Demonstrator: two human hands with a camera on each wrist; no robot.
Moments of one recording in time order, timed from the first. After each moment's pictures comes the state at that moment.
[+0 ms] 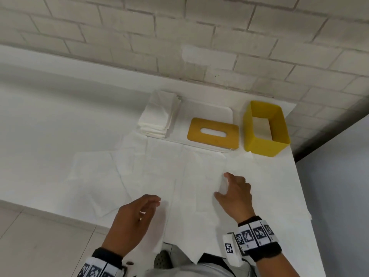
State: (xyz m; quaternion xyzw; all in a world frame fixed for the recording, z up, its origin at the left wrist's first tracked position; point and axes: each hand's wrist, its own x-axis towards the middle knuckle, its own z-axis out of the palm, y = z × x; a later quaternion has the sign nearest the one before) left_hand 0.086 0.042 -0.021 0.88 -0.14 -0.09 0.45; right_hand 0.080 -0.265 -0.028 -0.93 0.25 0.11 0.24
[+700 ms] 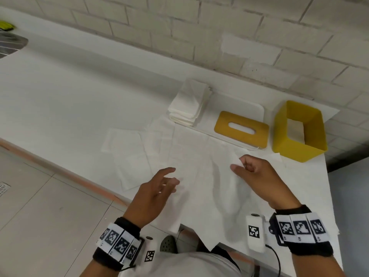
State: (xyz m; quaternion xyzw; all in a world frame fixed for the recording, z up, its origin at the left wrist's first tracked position) left_hand 0.081 0.052 -0.009 0.81 -0.07 -0.12 0.57; right_hand 0.096 -0.250 0.054 -0.88 0.10 0.08 0.46
